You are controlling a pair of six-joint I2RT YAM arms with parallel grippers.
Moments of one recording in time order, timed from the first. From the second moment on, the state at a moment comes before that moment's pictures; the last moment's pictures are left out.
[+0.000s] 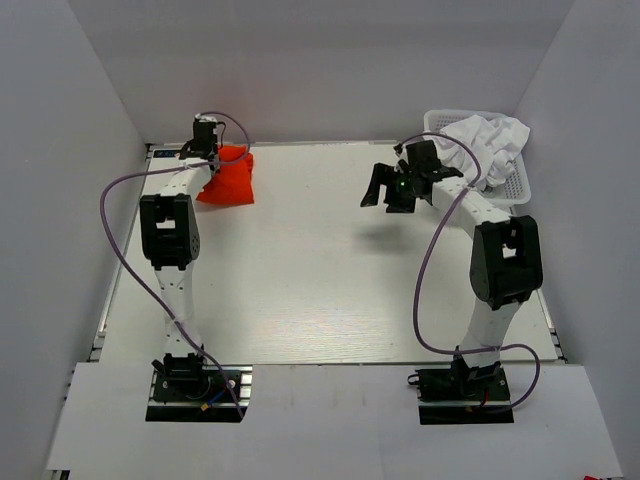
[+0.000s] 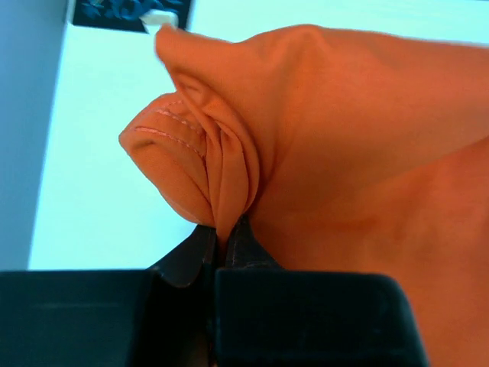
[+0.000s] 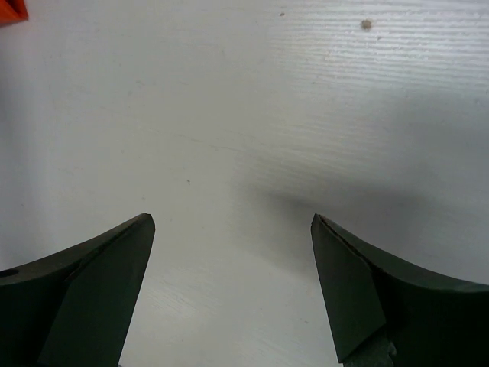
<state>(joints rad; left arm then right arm) -0.03 2.29 1.88 -0.30 -0.40 0.05 0.27 1.85 1.42 -0.45 -0.37 0.37</state>
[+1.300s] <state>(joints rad) 0.25 2.49 2.20 -0.28 -0.22 0.42 0.28 1.96 1.53 -0.45 -0.41 0.41</state>
